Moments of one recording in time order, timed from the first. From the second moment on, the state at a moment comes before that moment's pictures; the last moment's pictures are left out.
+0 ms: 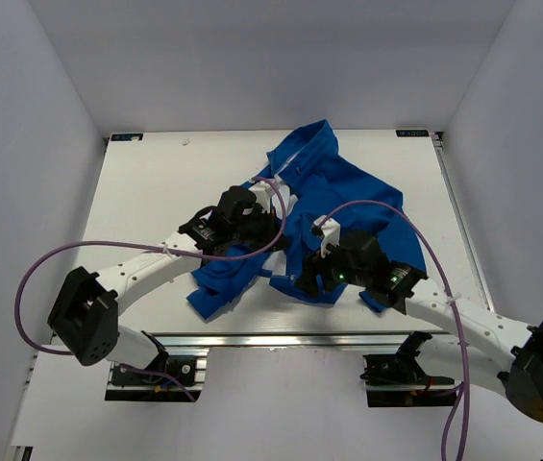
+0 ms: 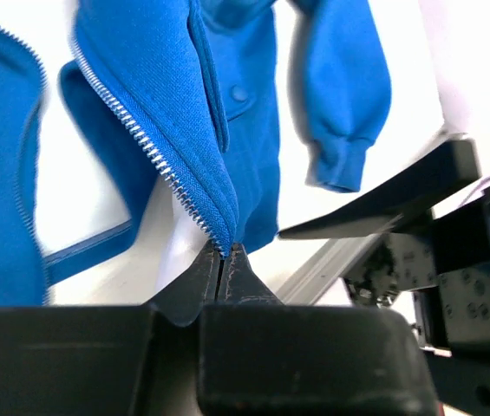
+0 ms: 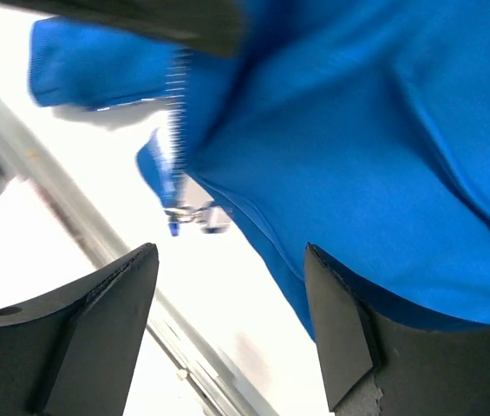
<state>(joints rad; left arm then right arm) -0.73 1.43 1.02 -0.20 0.26 -0.57 0.82 1.03 0.63 -0.21 -0.17 0.26</state>
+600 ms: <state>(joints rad) -0.73 1.41 1.03 -0.16 0.31 -0.59 0.85 0.97 0.58 -0.18 -0.29 0.08</state>
